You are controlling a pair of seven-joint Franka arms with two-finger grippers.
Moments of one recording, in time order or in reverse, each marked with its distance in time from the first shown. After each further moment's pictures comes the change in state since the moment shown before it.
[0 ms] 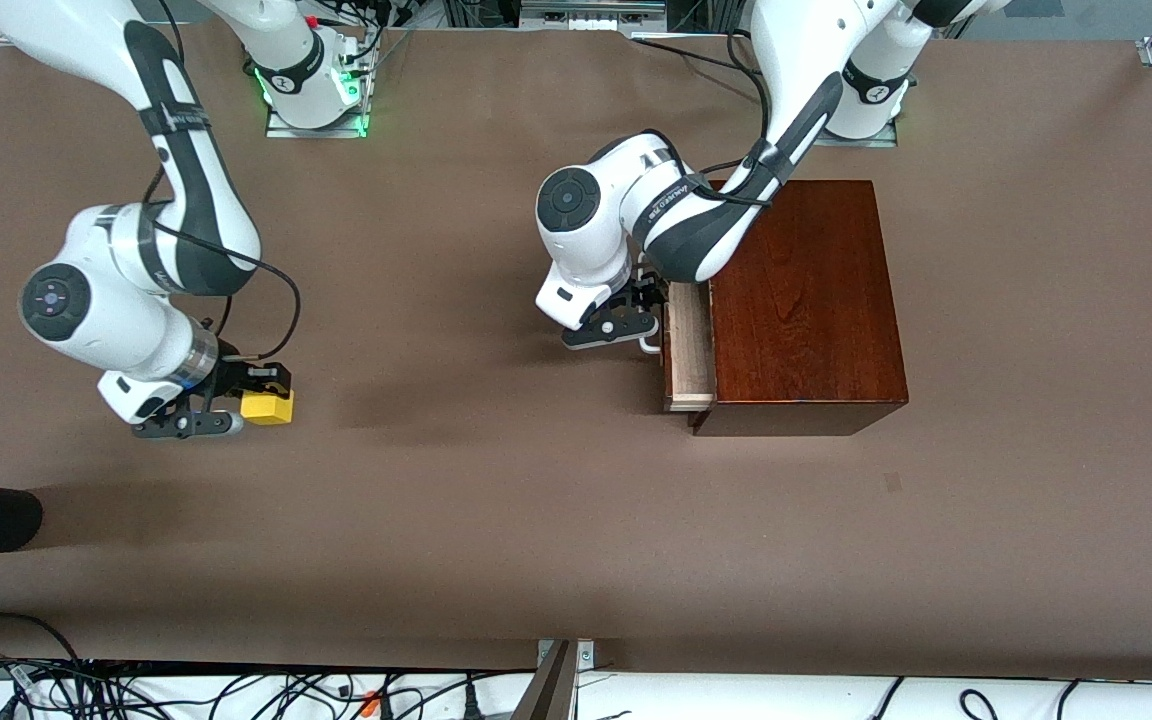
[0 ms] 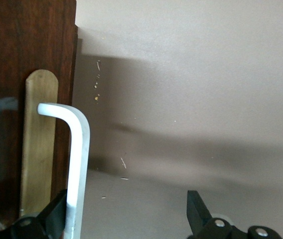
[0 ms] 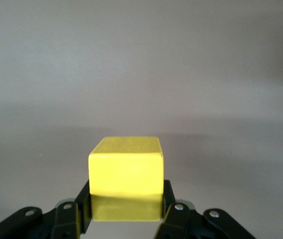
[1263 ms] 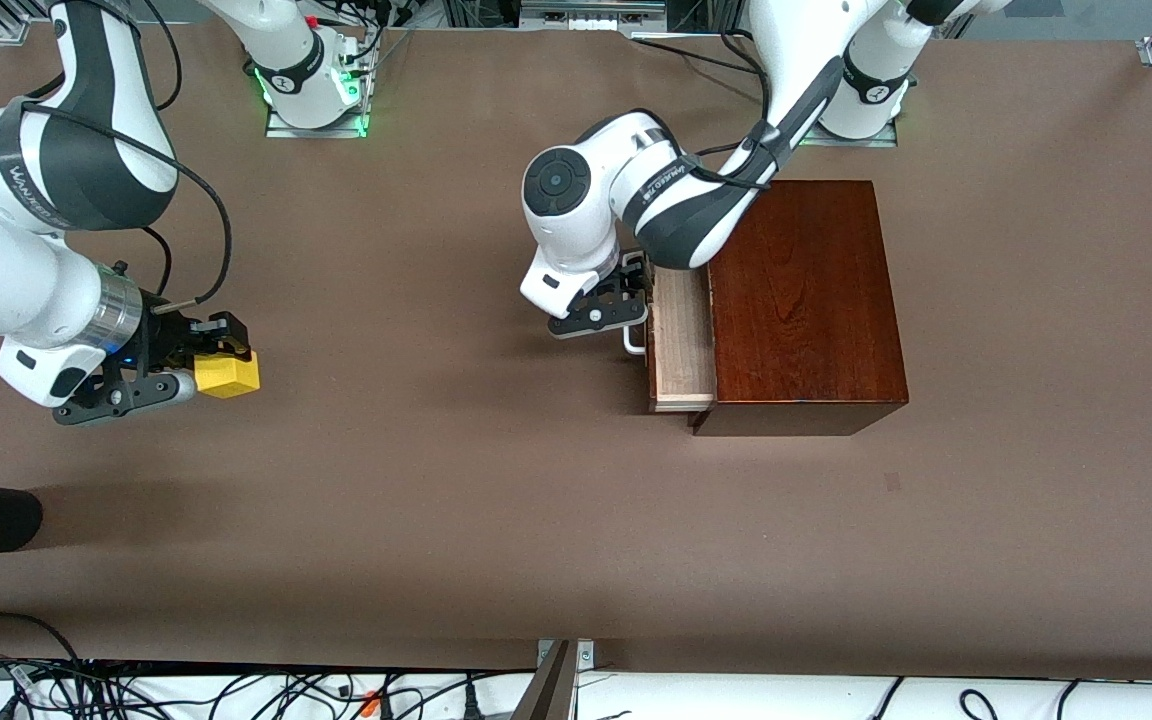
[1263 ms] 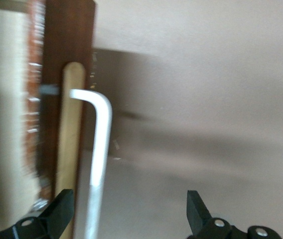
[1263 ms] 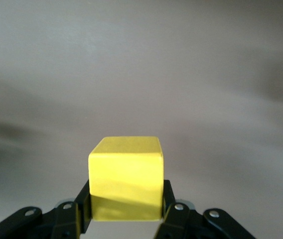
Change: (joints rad) left arm -0.019 -0.007 -0.012 0.129 -0.045 -0.159 -0.001; right arm 0.002 -0.055 0.013 0.268 -0.034 -0.371 -0.111
